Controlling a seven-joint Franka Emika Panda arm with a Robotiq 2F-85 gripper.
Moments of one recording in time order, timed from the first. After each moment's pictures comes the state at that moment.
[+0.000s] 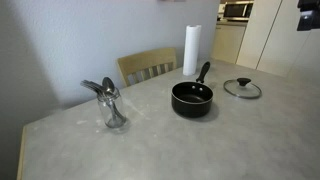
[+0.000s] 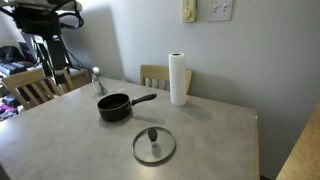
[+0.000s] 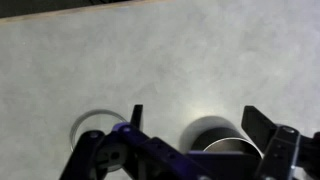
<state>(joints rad) -0.04 -0.28 -0.07 -2.31 0.01 1.89 0.01</state>
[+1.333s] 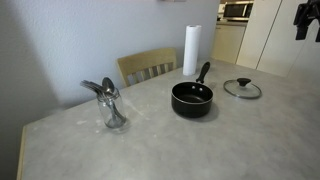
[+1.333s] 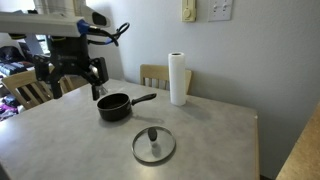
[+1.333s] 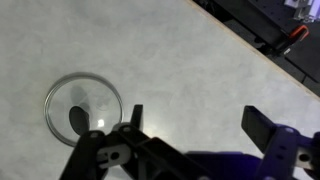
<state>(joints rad) -0.05 -0.18 -0.23 -2.30 -0.08 1.95 -0.83</state>
